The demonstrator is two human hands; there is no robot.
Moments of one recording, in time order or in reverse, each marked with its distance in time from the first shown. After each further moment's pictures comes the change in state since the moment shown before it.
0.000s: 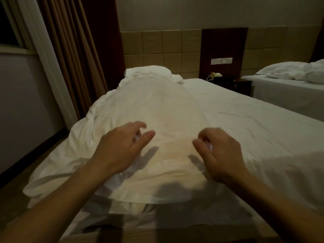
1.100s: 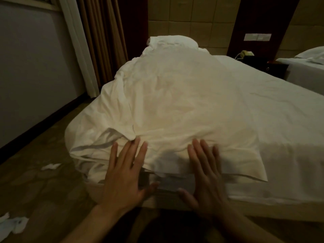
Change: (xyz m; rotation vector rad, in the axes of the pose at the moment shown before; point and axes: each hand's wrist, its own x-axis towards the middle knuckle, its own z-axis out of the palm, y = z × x) left_hand -0.170 -0.055 0.059 0.333 0.095 0.036; right_hand -0.122 -0.054 0.079 0.047 -0.155 -0.340
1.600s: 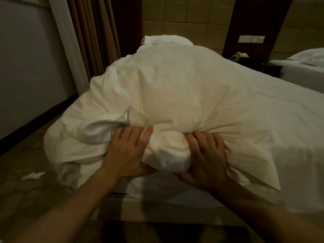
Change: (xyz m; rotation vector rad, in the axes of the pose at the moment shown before) left_hand 0.075 -0.056 0.063 0.165 0.282 0.281; right_hand 0.054 0.048 0.049 -0.276 0.153 -0.101
